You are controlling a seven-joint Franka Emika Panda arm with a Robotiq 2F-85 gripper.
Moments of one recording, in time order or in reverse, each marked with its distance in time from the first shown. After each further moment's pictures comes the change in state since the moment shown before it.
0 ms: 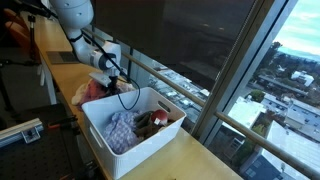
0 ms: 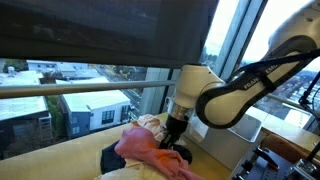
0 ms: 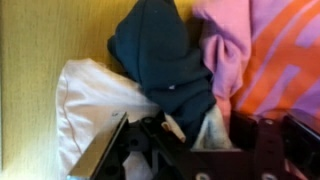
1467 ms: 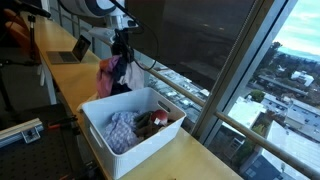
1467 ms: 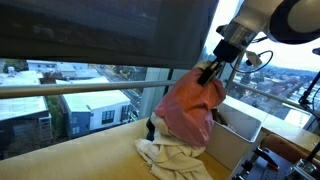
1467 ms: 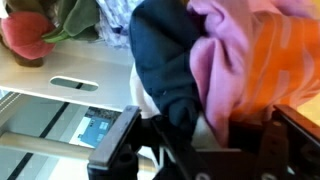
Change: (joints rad) arm -0.121 -0.674 -0.039 -0.319 0.002 -0.065 -0.084
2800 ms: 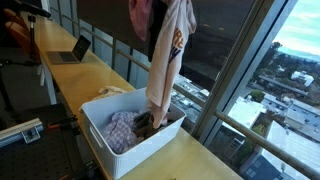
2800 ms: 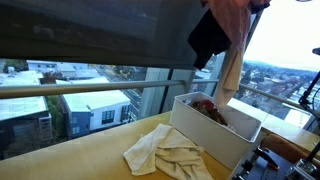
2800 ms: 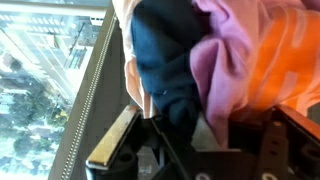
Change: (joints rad) arm -0.162 -0.301 -0.098 0.421 0.102 -0.304 -0.159
